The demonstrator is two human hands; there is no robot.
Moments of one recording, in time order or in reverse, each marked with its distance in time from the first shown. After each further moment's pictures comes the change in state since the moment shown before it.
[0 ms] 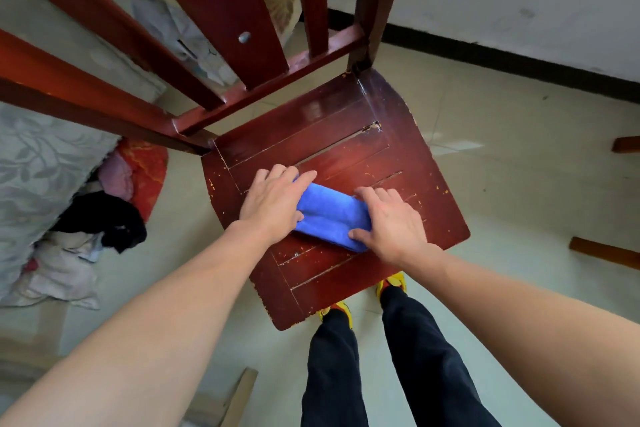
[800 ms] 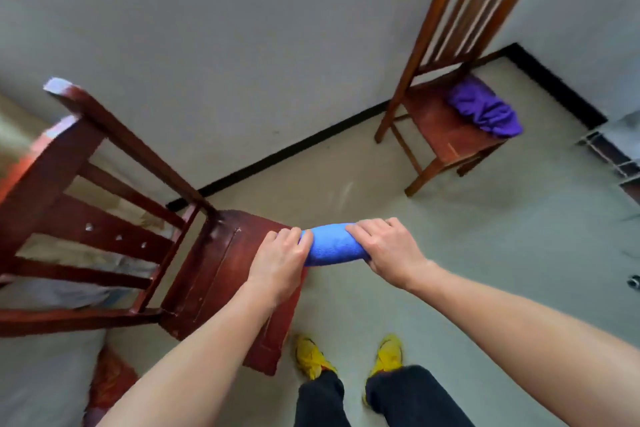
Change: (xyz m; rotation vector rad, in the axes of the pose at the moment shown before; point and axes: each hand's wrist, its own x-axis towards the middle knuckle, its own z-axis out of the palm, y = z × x) left_hand -0.170 0.200 -0.200 0.383 0.356 0.809; right_hand -0.353 0.012 -0.116 -0.151 0.584 0.331
